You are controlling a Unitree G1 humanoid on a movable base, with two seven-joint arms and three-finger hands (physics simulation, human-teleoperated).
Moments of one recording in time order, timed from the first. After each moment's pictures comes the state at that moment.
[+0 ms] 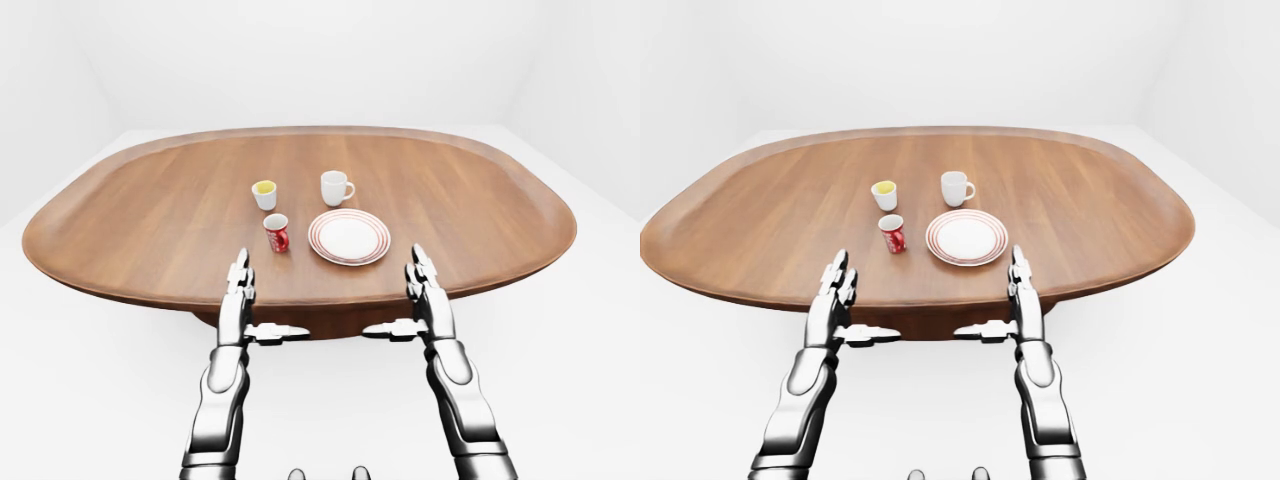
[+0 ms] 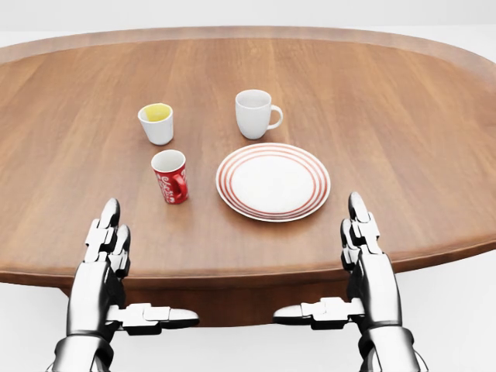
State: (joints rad) left arm 0.00 0.01 0.02 0.00 -0.01 0.00 -0.01; right arm 0.00 -0.01 -0.01 0.00 0.01 0.00 0.01
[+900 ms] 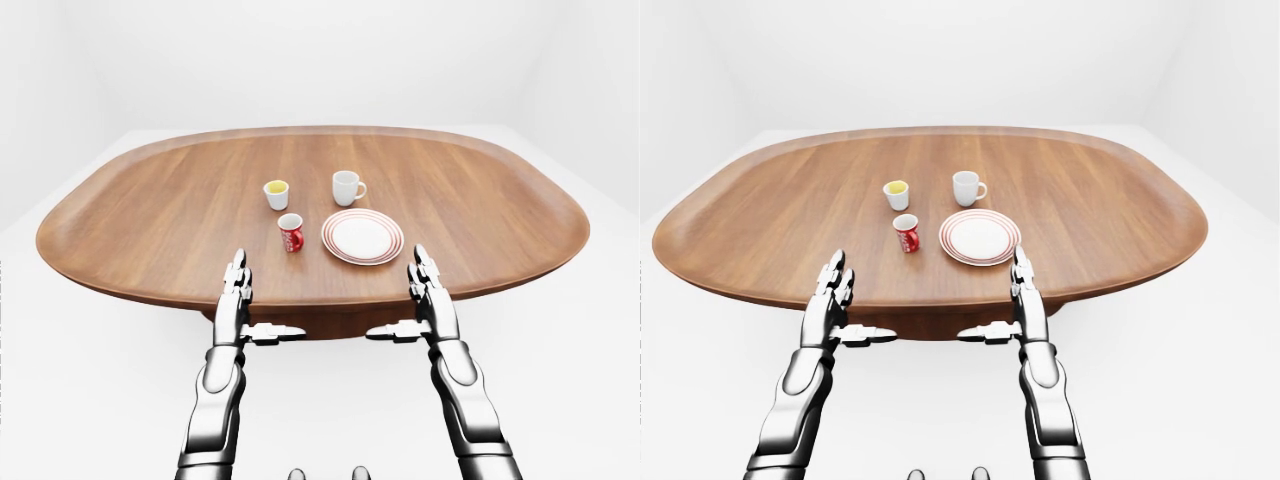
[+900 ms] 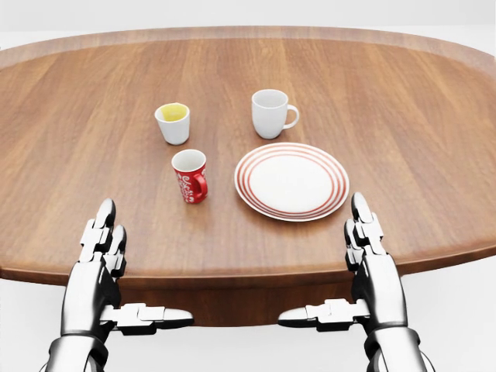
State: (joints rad) left arm 0.00 0.02 0.04 0.00 -0.02 0.00 -0.04; right arm 0.01 -0.02 -0.03 0.00 -0.01 -0.01 0.05
